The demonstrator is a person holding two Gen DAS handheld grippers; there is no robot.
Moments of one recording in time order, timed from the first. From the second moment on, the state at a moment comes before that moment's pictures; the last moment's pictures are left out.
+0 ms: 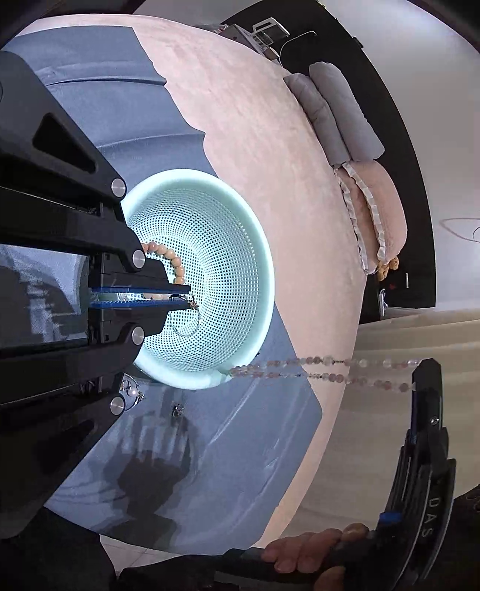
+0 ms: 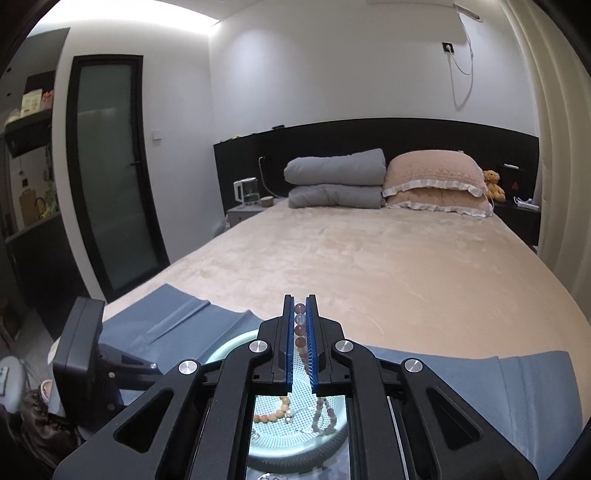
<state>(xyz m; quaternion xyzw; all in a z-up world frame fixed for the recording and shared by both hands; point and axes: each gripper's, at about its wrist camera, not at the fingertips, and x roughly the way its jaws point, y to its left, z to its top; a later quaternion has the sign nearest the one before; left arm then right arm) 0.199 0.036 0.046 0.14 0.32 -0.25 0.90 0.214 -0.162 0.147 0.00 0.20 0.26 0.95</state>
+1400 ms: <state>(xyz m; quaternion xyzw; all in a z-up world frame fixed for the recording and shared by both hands) 0.139 0.038 0.000 0.20 0.26 -0.36 0.87 0.196 -0.214 -0.003 -0.06 0.34 0.22 0.91</state>
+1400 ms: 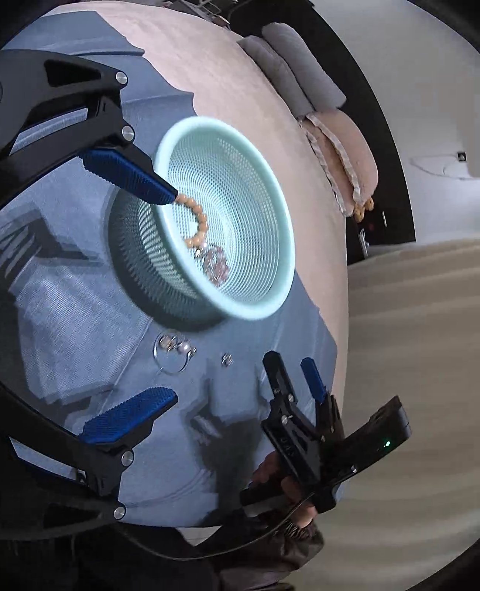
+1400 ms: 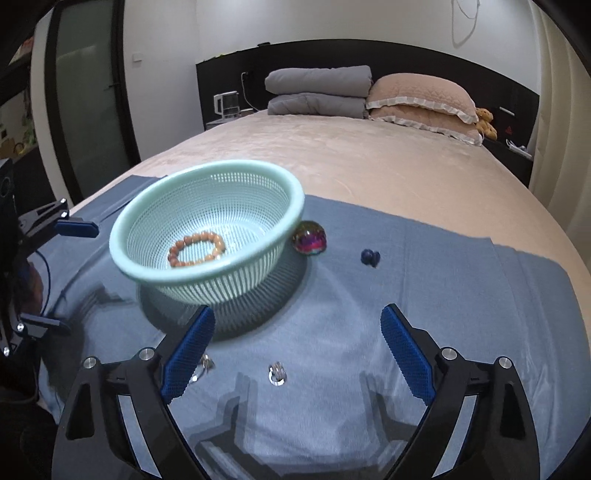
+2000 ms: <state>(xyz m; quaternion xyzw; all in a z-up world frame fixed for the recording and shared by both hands) 0.161 -0.009 -0.068 0.20 0.36 -0.43 0.80 0.167 -0.225 -0.052 -0.05 0.37 0.20 0.91</state>
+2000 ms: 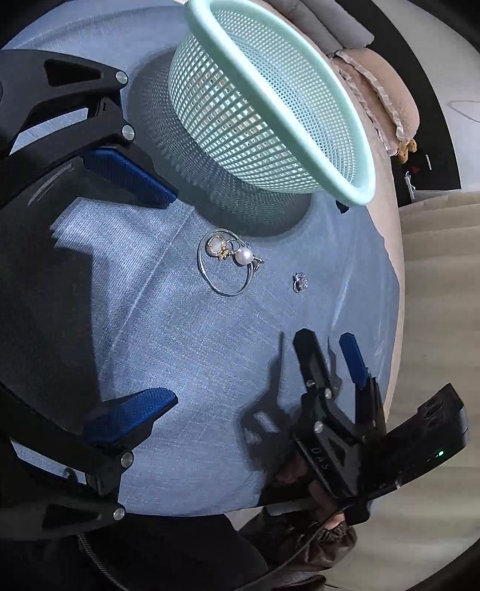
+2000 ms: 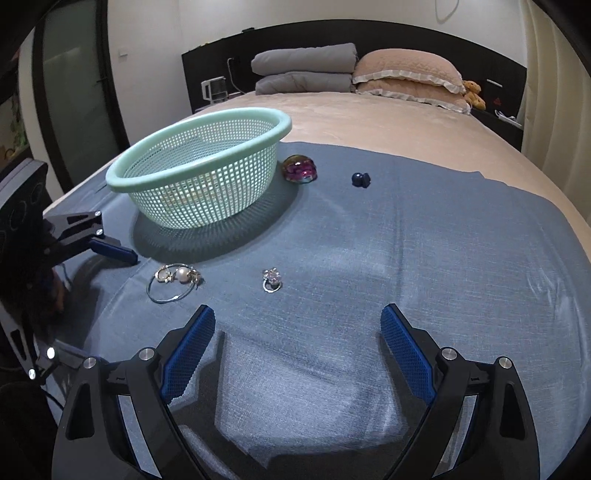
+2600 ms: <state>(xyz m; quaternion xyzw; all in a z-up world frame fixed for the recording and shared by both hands) 0.200 -0.038 -0.075 0.16 0.39 -0.37 0.83 0.200 -0.199 -0.068 -0.06 0.41 0.15 0.90</state>
